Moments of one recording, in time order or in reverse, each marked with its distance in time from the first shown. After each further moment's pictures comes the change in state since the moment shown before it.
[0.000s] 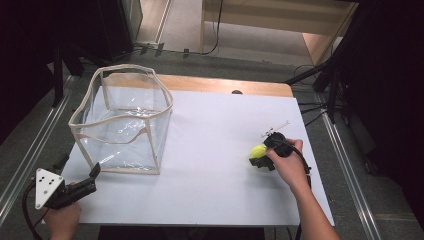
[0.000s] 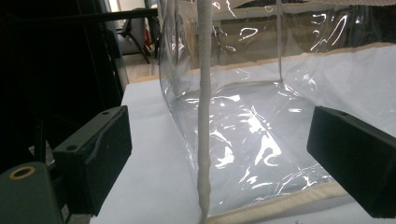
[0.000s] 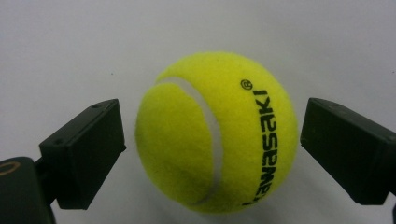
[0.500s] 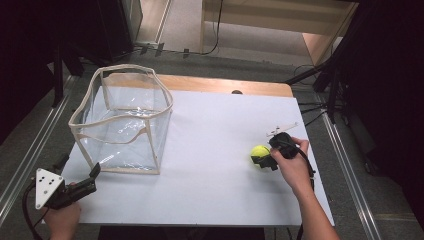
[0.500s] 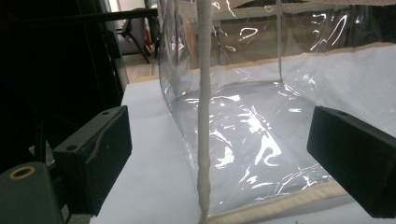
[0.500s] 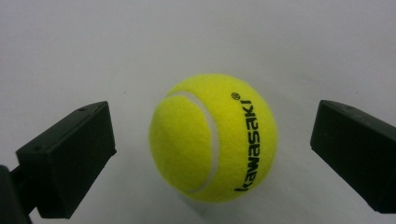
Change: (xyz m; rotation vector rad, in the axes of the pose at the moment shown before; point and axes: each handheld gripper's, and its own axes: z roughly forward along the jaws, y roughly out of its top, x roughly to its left) left arm 0.000 0.000 0.000 0.000 -0.001 0.000; right arm 0.003 -0.006 -0.018 -0.125 -0.011 -0.007
